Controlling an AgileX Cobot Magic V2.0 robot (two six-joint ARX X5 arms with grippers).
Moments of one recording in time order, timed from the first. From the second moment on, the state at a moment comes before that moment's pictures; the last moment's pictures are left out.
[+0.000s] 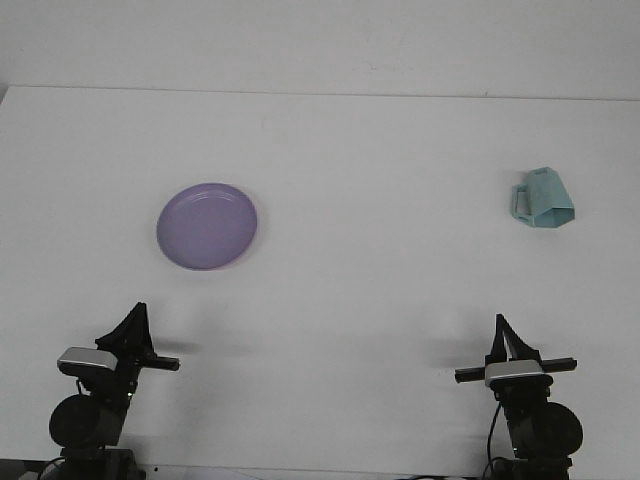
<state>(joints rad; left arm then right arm) 0.00 0.00 0.03 0.15 0.10 -0.06 0.01 0.00 0.02 -0.03 -0.06 -0.21</state>
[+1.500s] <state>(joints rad) 0.00 0.00 0.03 0.14 0.10 -0.07 0.01 0.17 0.22 0.02 0.19 0.20</state>
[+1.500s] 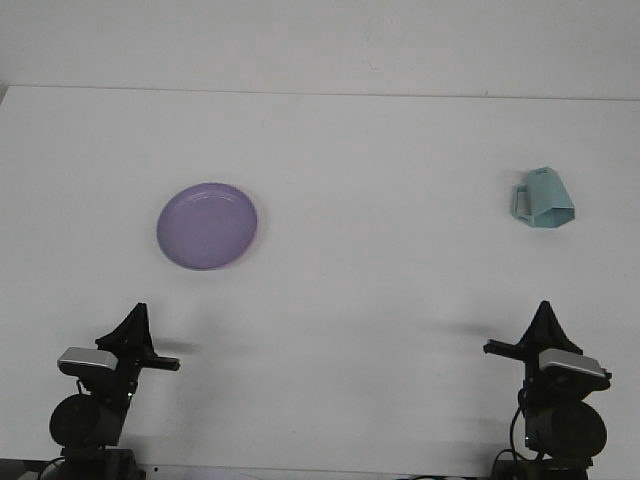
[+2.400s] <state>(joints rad) 0.00 0.00 0.03 0.14 0.10 -0.10 -0.47 1.42 0.53 0.75 -0.15 -0.21</state>
